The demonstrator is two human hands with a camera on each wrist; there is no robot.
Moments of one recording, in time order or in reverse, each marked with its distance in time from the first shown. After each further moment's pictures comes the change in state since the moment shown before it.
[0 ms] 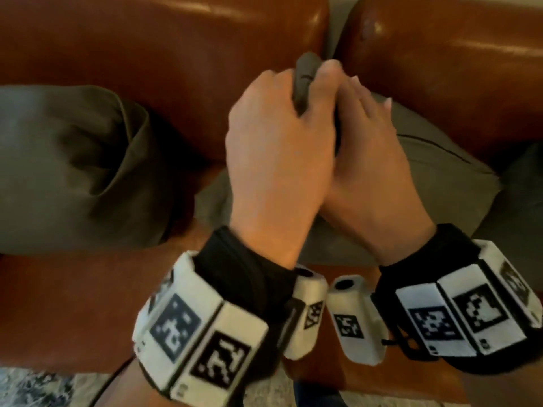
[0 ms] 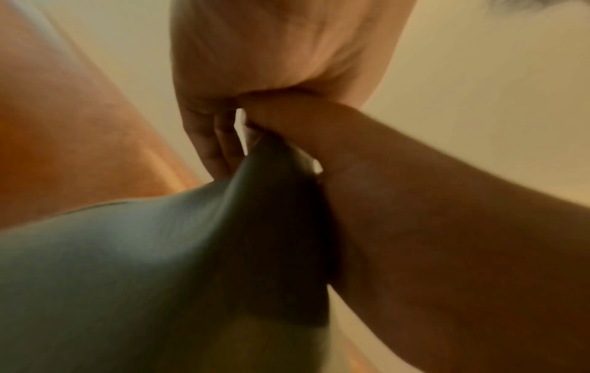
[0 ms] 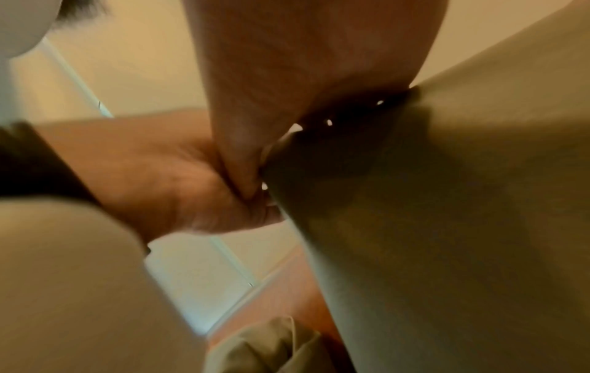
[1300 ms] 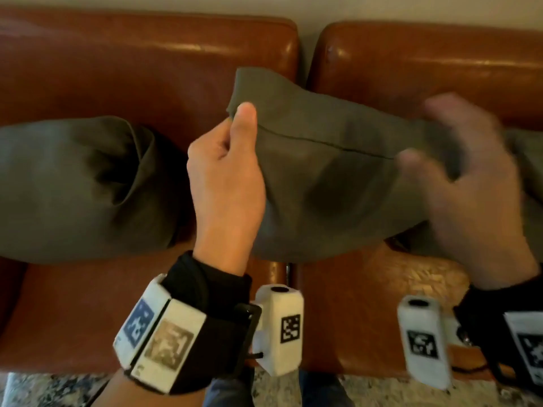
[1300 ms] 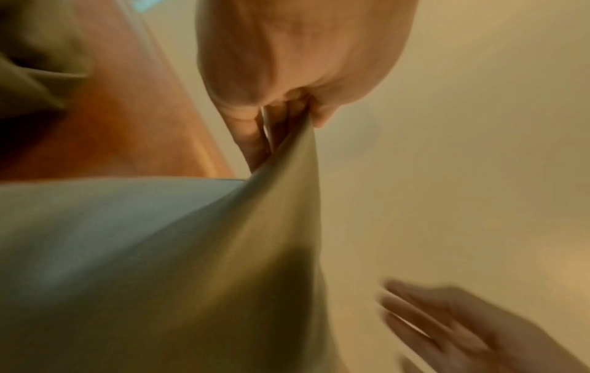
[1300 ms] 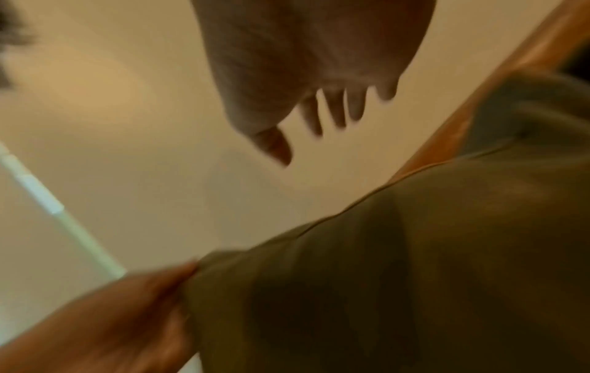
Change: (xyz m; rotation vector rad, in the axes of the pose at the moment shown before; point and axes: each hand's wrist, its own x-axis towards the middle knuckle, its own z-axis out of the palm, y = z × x) left_hand -0.027 0.011 -0.034 -0.425 0.059 -0.232; right_hand -0.068 0.033 -0.092 0.020 0.276 0.294
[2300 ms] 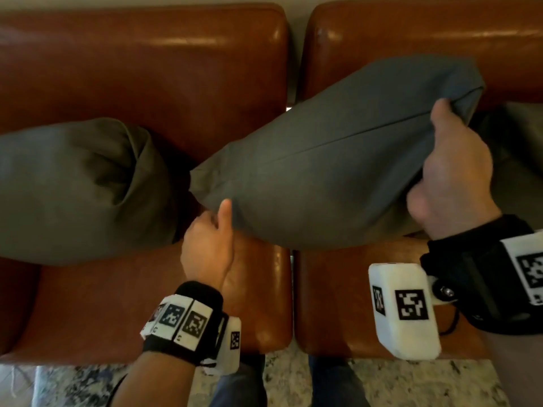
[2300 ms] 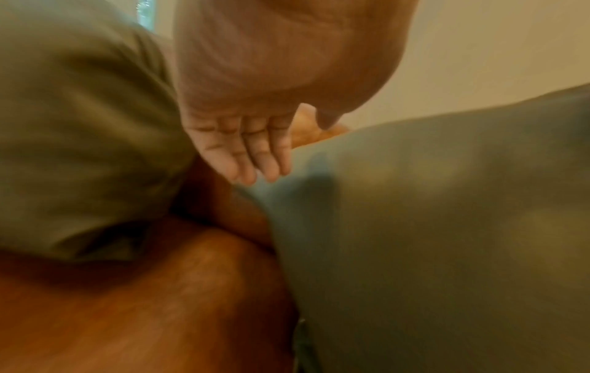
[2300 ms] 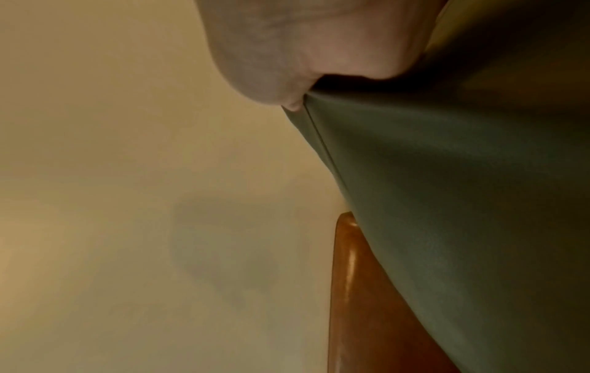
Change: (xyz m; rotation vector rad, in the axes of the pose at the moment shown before) left_hand -0.026 -0.116 -0.053 0.864 -0.041 -0.297; right_hand 0.018 -0.016 0.017 1.033 0.215 0.741
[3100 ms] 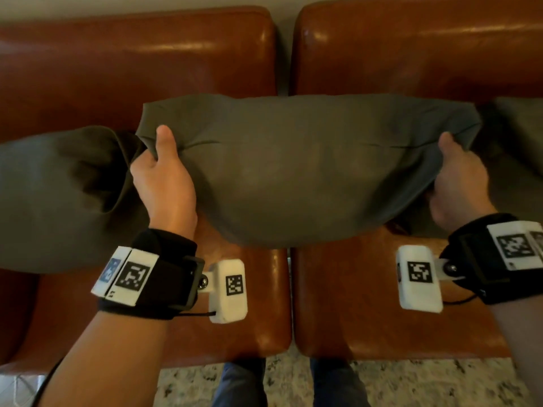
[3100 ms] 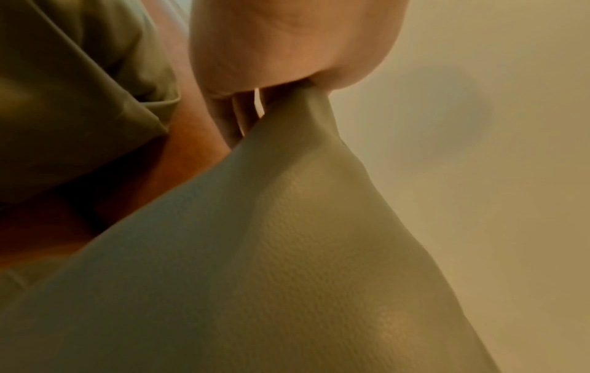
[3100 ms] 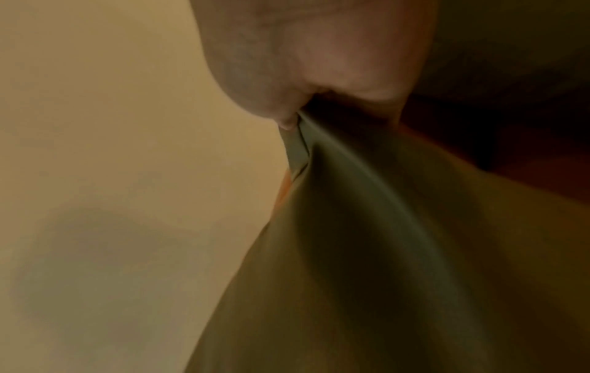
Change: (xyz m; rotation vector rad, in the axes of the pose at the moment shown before) left_hand 0.053 0.067 -0.035 -0.844 0.236 0.049; right_hand 0.069 0.028 -0.061 -0.191 0.127 0.038
